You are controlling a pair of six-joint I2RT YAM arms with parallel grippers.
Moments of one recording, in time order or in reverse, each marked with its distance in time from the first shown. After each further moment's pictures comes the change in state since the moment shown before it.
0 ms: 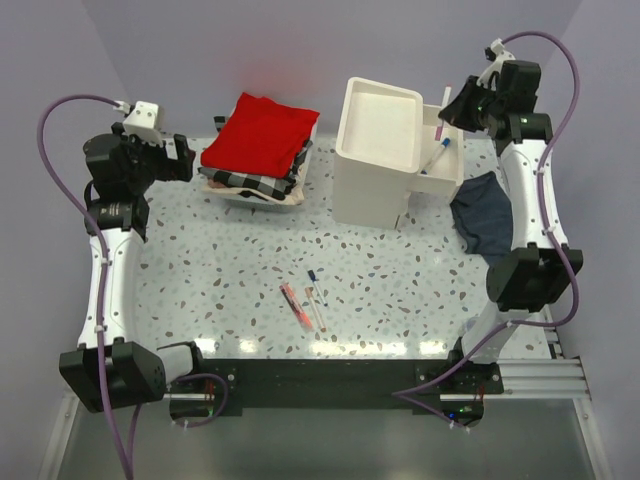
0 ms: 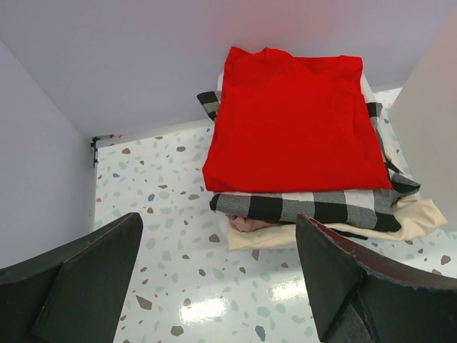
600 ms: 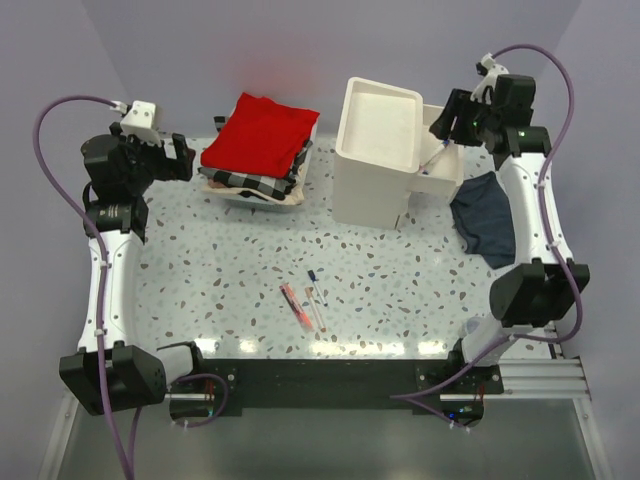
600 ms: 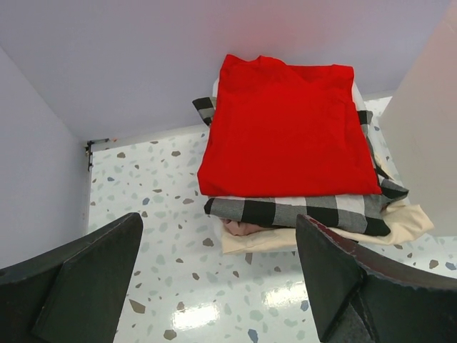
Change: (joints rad) left arm 0.003 -0.014 0.000 0.005 0.010 -0.026; right arm 0.031 -0.115 -0.158 -0.003 0.024 -0.084
